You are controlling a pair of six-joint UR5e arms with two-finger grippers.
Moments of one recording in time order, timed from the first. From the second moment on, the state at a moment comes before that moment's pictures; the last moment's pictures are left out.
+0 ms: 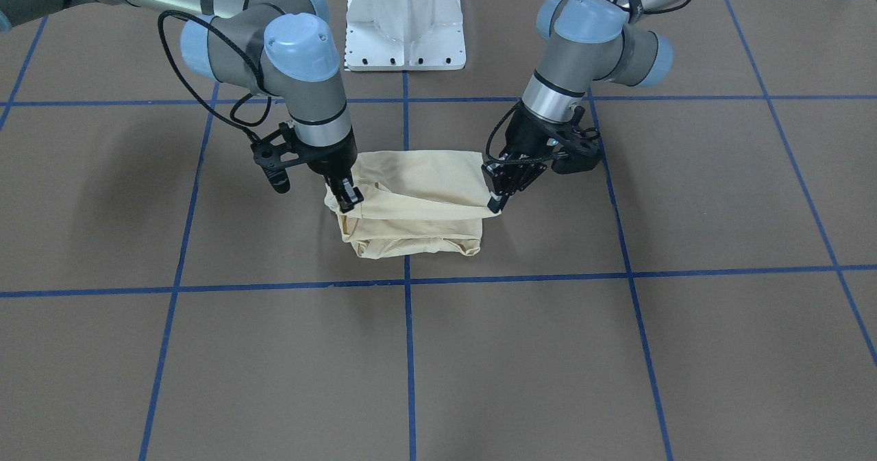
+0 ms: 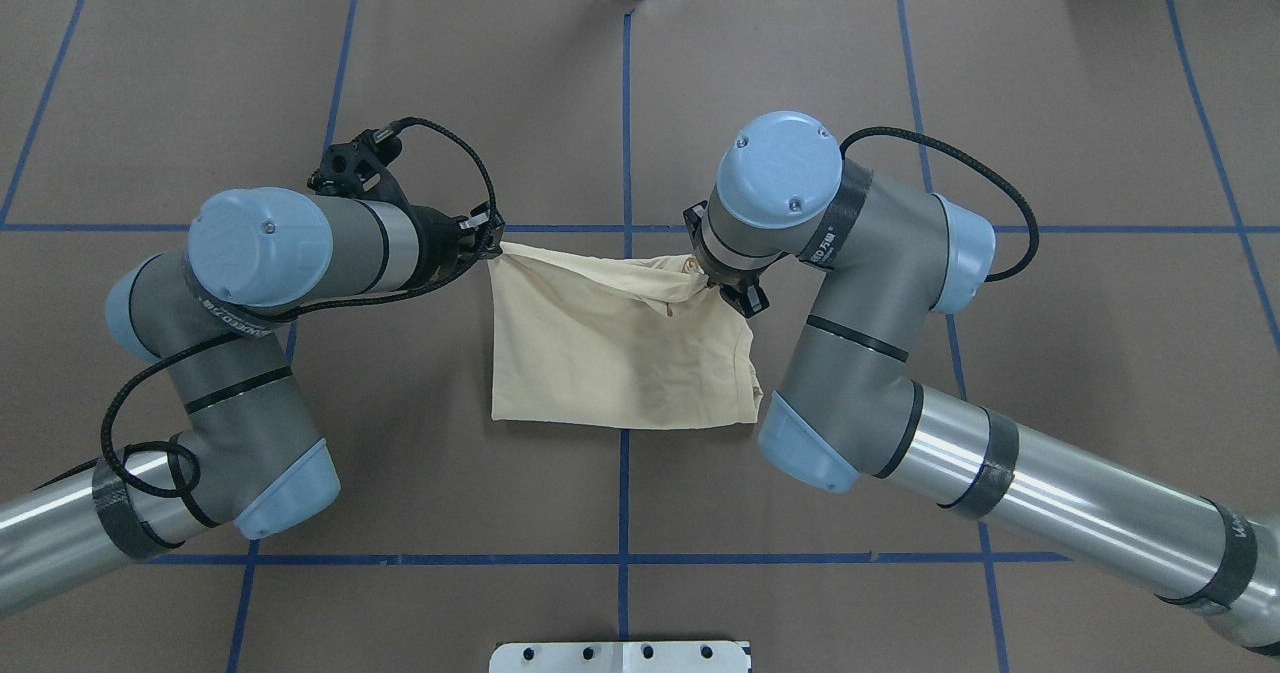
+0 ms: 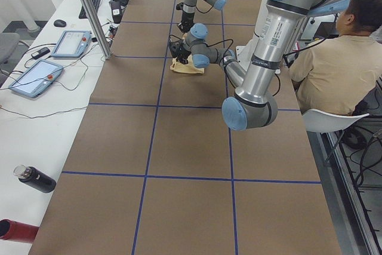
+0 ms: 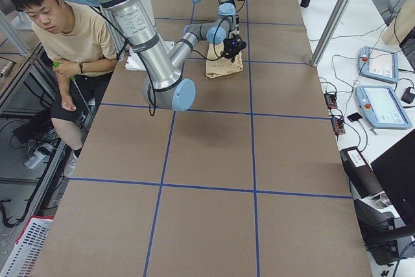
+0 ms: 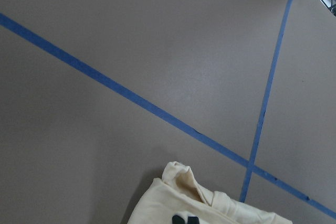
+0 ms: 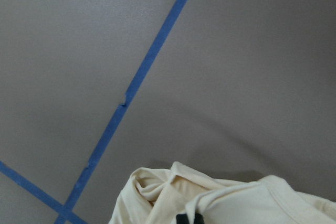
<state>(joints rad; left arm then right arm) -0.59 -2.04 -1.70 -2.15 -1.66 -1.74 0.58 -0.89 1.61 -1.50 1.81 2.23</state>
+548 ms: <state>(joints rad) -0.62 -2.09 -1.53 -2.25 -1.66 -1.70 0.62 -0.84 1.43 -1.36 1.81 2.15</state>
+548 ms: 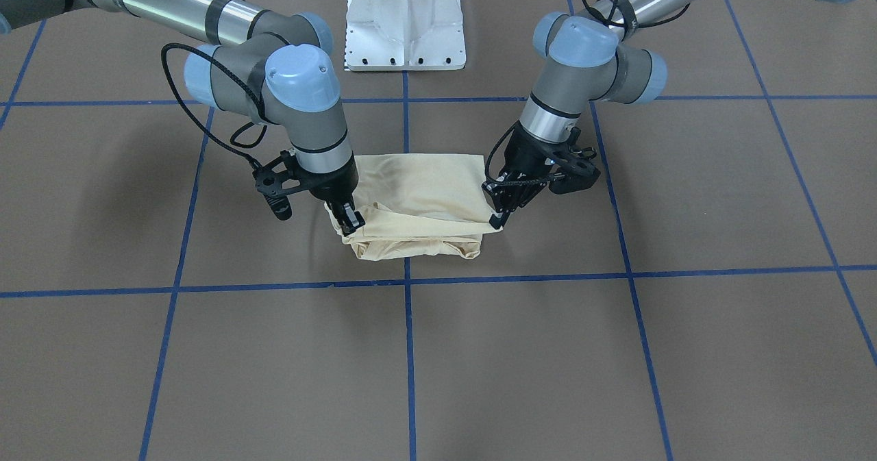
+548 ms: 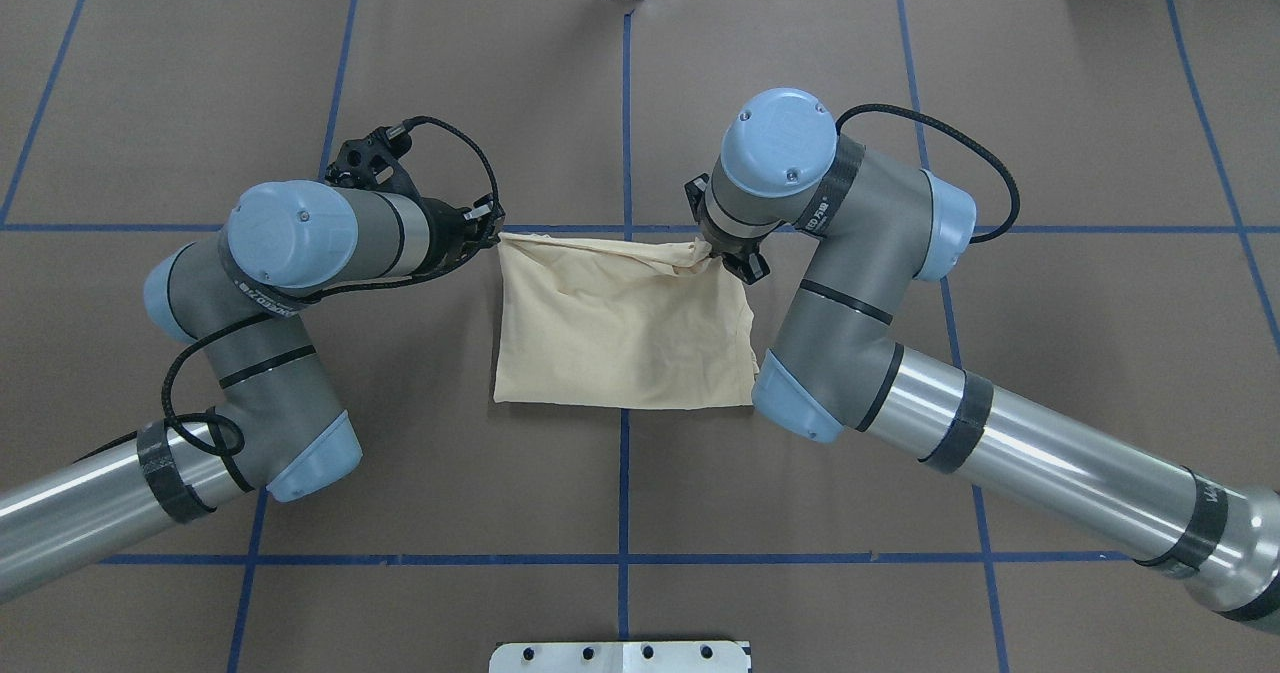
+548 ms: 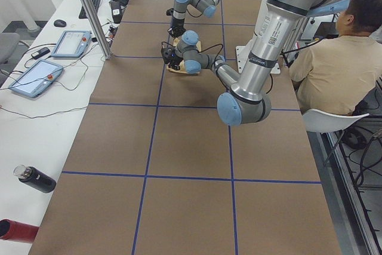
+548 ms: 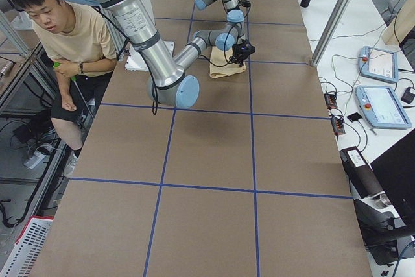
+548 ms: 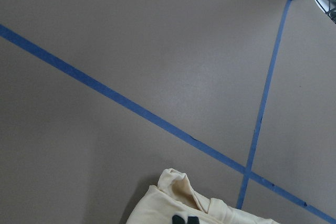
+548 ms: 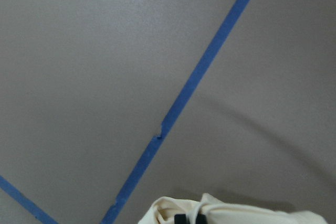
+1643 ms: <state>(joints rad) -0.77 -2.09 -1.52 -2.27 -1.80 -1.46 0.76 -0.88 1.44 -1.24 1.98 2.01</state>
